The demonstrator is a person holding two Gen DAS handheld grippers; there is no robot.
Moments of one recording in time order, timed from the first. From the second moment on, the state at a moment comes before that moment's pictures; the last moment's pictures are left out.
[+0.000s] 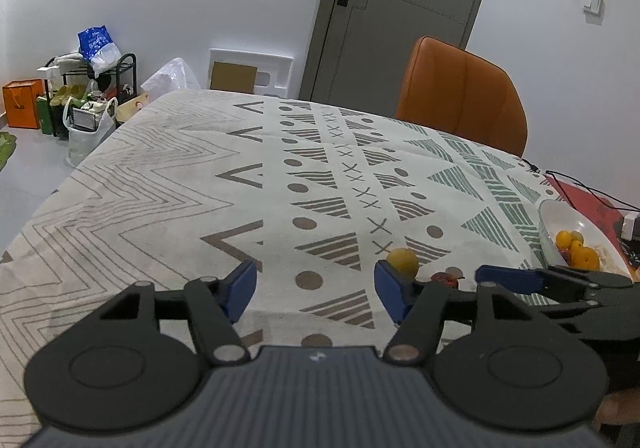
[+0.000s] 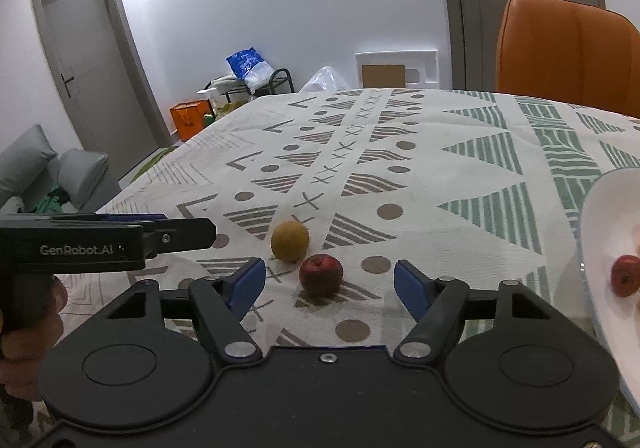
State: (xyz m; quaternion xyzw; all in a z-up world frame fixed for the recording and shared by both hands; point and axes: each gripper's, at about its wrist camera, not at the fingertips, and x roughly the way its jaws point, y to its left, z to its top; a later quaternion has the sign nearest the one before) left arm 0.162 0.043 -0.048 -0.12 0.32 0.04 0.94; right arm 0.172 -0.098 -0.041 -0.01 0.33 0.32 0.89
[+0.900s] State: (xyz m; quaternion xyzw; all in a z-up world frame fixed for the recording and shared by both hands) left arm 0.184 0.012 -0.052 -0.11 0.32 0.00 0.94; right arm 0.161 -0.139 -0.025 0.00 0.30 0.27 0.91
